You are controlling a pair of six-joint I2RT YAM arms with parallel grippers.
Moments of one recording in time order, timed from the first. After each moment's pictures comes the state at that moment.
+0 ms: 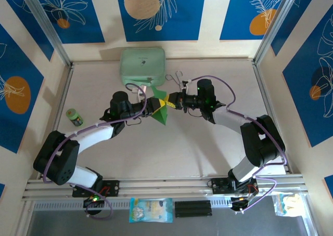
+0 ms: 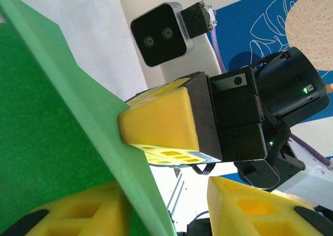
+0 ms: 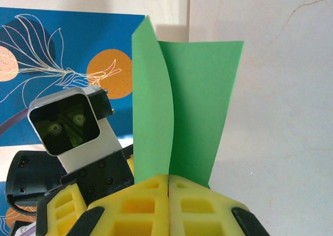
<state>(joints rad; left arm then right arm) -0.51 1.43 0.71 0.57 0.71 -1.08 0.43 1.59 0.88 0.40 -0.87 1.24</state>
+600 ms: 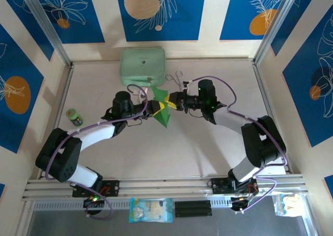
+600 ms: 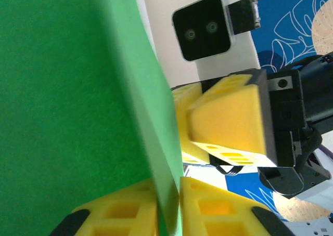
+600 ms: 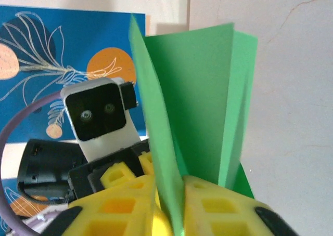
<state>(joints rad) -0.51 1.46 0.72 0.49 0.71 -1.08 0.42 1.57 0.86 0.40 -0.87 1.23</state>
